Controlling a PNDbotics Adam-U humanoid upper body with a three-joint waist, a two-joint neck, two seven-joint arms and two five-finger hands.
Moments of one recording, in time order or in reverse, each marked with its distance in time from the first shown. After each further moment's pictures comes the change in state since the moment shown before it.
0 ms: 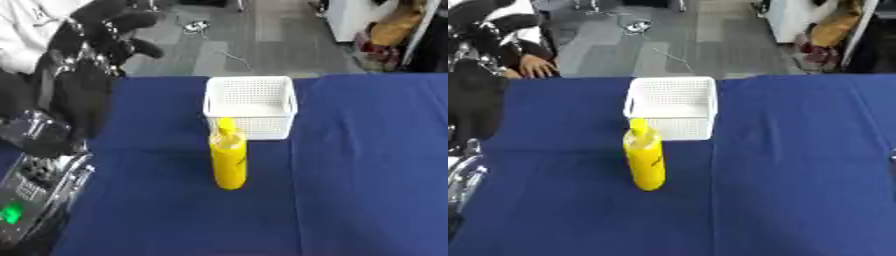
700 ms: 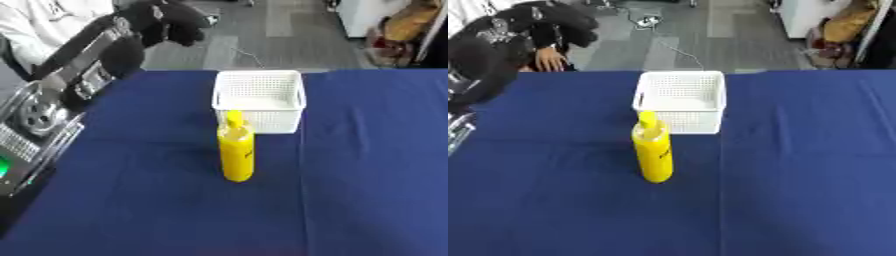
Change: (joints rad) left arm -0.129 0.177 -0.034 0.000 -0.120 0.310 -0.205; right arm 0.001 0.000 0.014 0.000 -0.011 0.031 0.027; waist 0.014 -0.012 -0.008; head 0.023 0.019
